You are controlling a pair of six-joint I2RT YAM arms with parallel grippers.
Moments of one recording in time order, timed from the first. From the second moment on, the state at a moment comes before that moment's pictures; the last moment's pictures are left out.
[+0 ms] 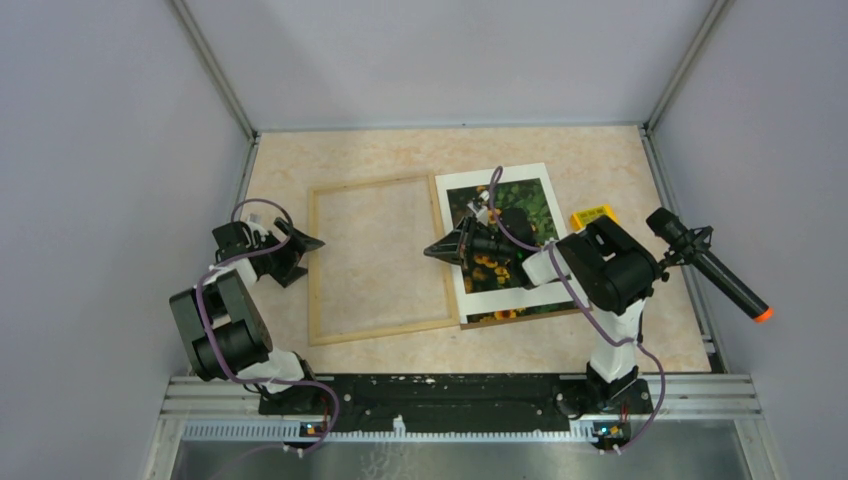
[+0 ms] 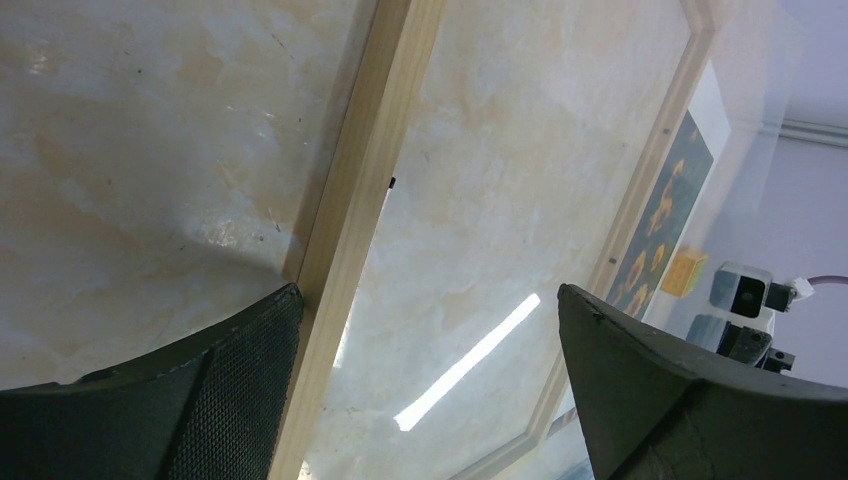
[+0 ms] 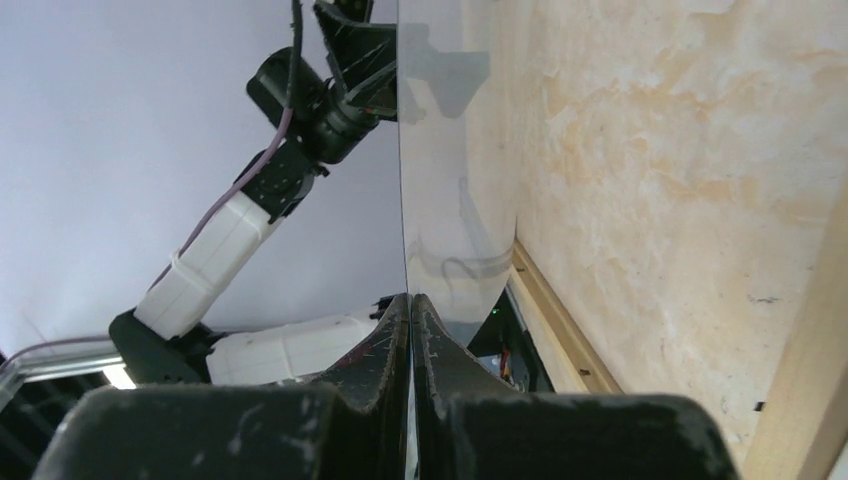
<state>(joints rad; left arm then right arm) 0.46 1.48 0.67 -0.13 0.69 -0.52 0.57 1.93 0.74 1.06 -0.75 1.51</state>
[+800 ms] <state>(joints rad) 0.47 1.50 0.67 -0.11 0.71 -0.53 0.64 2.05 0.93 0.63 -0.62 1.17</state>
